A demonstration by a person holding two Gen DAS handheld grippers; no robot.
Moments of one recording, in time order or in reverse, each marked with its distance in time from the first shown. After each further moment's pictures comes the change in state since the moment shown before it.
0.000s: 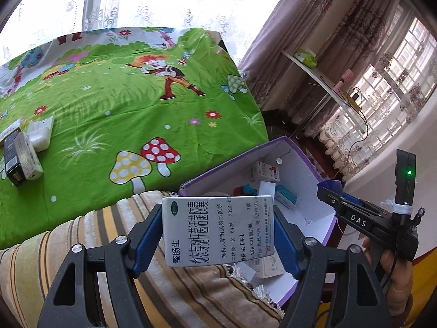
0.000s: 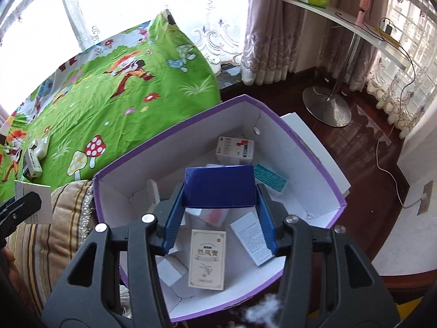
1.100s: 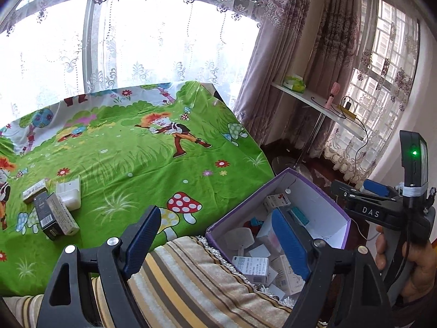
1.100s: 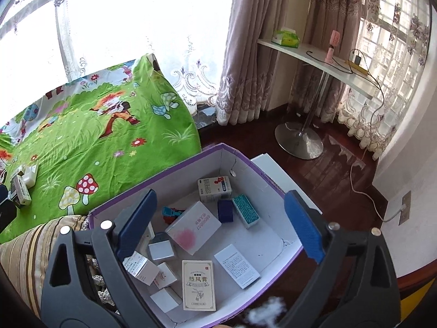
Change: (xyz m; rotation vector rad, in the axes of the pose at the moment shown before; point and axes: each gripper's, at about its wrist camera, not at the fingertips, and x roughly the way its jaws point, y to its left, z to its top) left arm -0.056 0.010 0.007 0.163 -0.249 0.074; right arm -0.046 0.034 0.013 -0.042 -0.243 -0.120
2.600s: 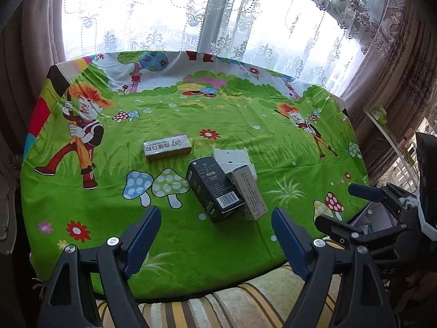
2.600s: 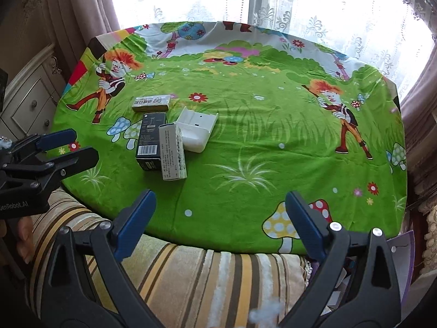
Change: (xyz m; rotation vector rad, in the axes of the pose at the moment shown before) left arm -0.042 0.262 -0.030 -0.308 0.102 0.257; right arm 0.017 0.342 -0.012 -0.570 0.165 0.530
